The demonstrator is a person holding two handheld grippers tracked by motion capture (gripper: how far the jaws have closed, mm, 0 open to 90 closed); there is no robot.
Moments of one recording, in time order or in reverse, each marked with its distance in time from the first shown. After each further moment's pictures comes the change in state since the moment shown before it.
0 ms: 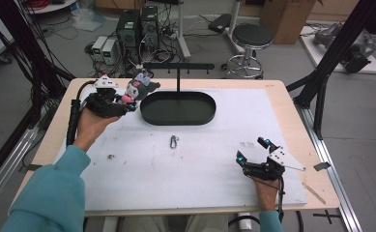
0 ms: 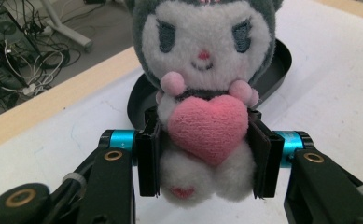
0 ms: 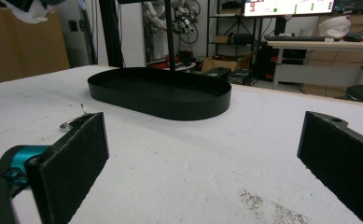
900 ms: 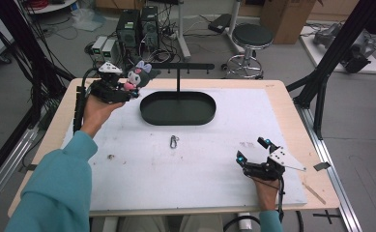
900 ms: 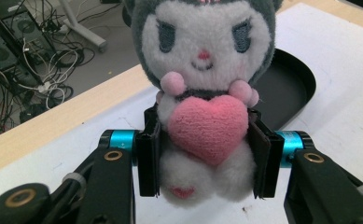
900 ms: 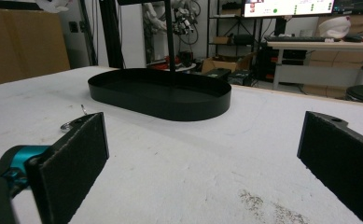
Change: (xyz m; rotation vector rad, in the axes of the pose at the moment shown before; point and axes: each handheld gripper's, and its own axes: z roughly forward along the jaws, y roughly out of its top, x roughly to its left) left arm 0.015 0.029 0.016 0.001 0.051 -0.044; right arm 0.000 0.000 0.000 -0.003 0.003 0.008
